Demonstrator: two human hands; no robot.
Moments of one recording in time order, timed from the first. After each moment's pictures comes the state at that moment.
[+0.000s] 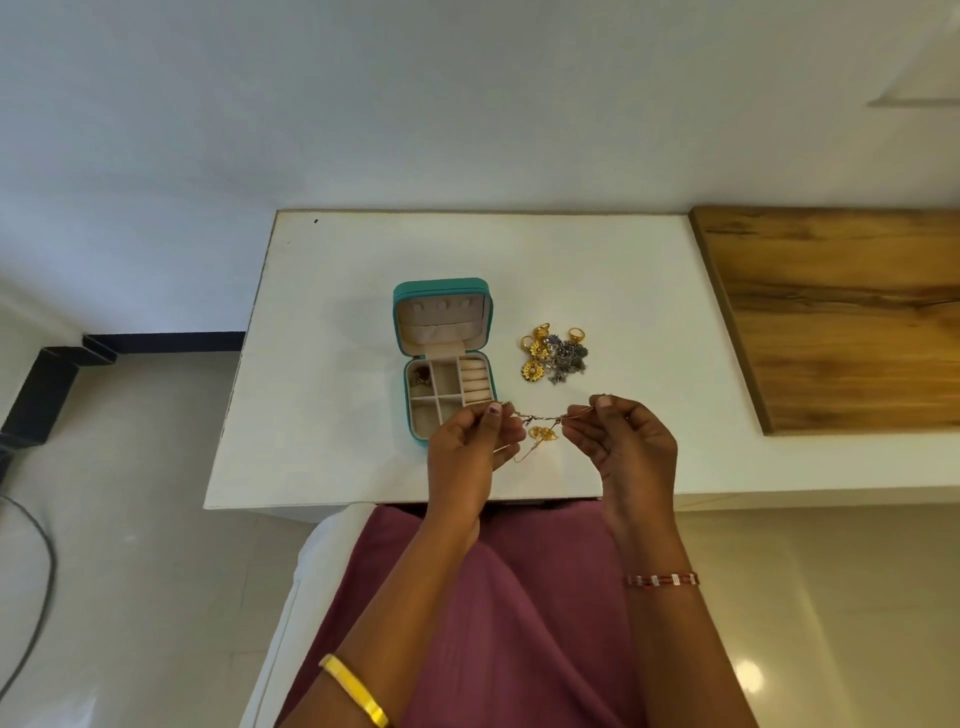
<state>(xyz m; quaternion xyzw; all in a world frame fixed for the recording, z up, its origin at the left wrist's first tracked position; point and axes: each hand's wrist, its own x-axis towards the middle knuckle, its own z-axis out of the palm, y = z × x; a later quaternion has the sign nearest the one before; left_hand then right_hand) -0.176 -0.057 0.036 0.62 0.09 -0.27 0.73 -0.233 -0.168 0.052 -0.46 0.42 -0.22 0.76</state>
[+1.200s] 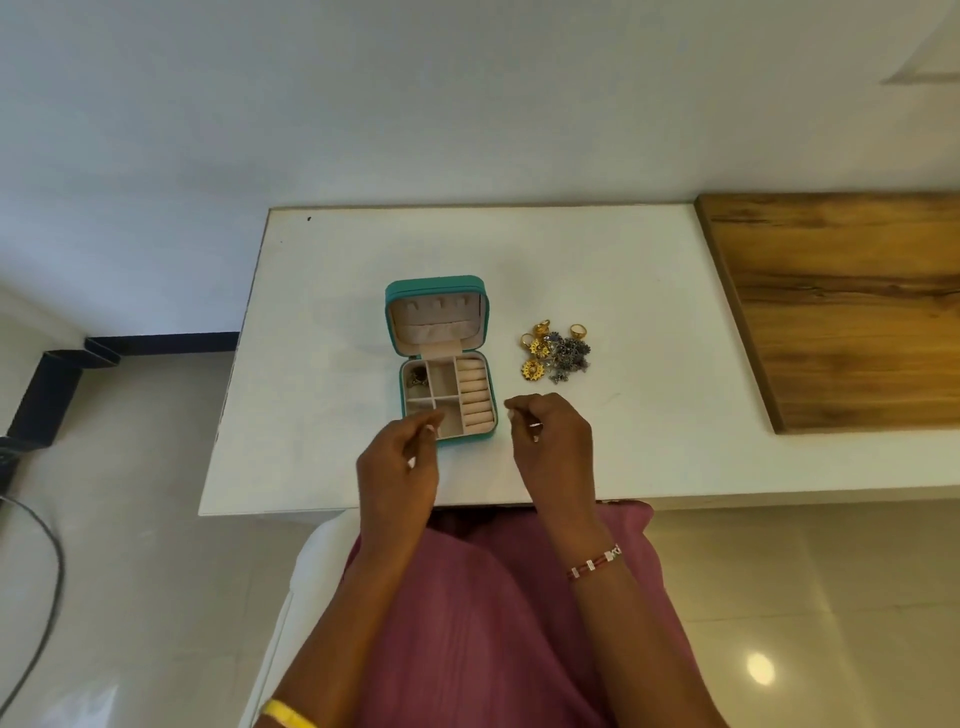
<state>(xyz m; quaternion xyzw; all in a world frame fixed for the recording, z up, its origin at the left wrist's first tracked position) -0.161 -0.012 0.019 0.87 -0.04 -0.06 0.49 -0.201 -0.138 0.013 -0.86 0.28 -0.15 0.41</state>
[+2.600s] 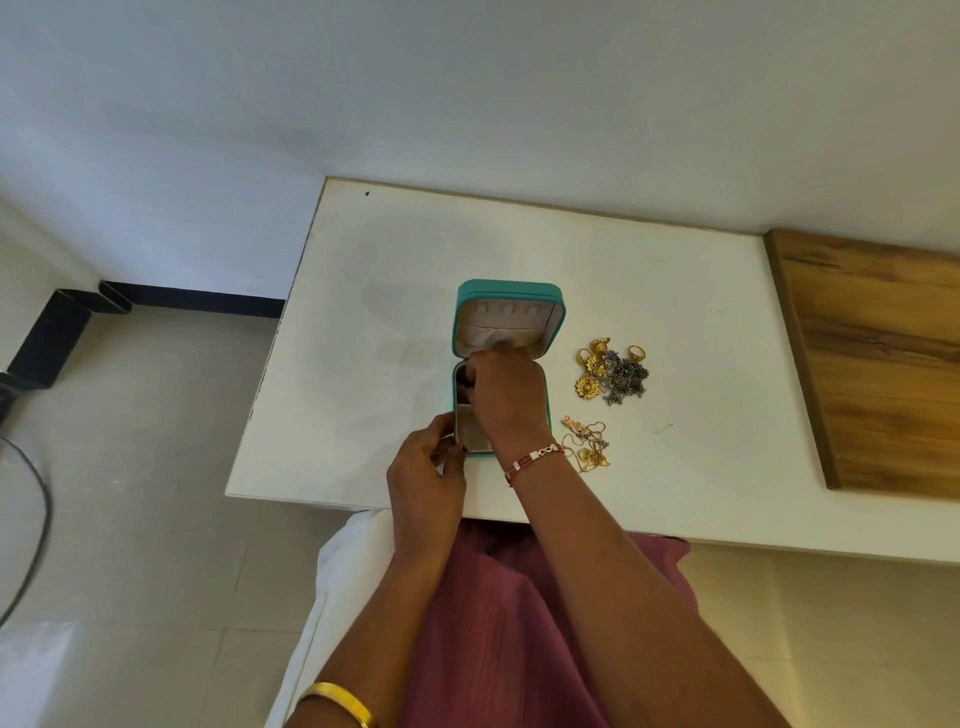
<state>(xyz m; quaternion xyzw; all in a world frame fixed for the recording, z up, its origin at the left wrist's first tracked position) -0.149 0.005 -0.016 0.86 0.03 -0.08 0.51 -0.091 -0.095 0.005 -0.98 0.15 0.04 0.13</state>
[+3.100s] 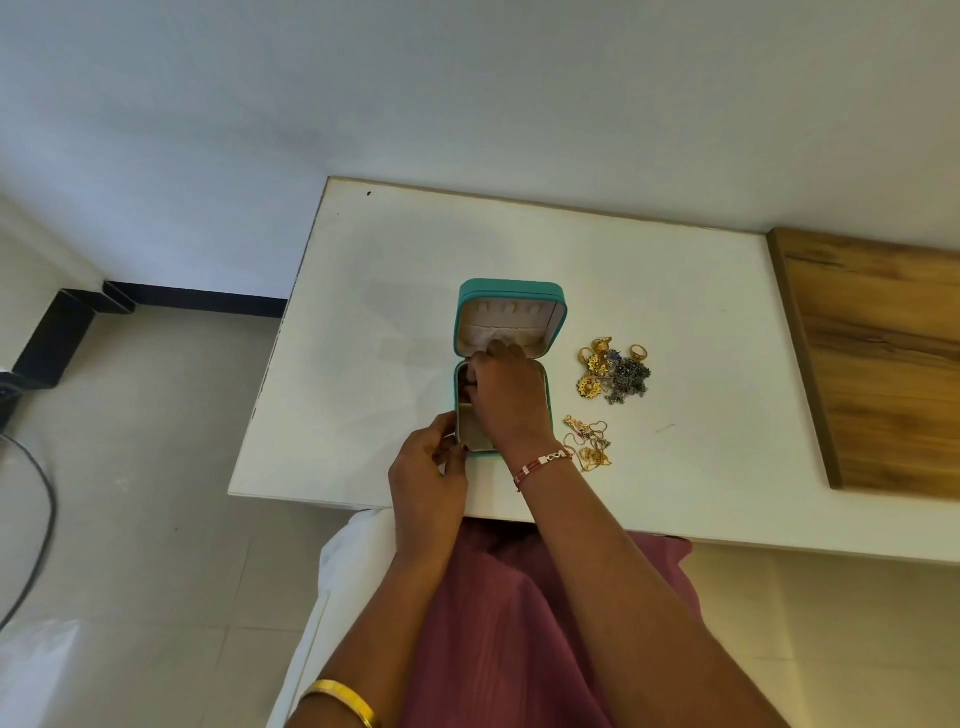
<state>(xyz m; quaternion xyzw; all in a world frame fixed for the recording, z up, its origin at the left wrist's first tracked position) -0.149 0.004 -0.013 0.85 0.04 -0.09 0.52 -0.094 -0.101 -0.003 -0.99 0.09 0.01 0.14</state>
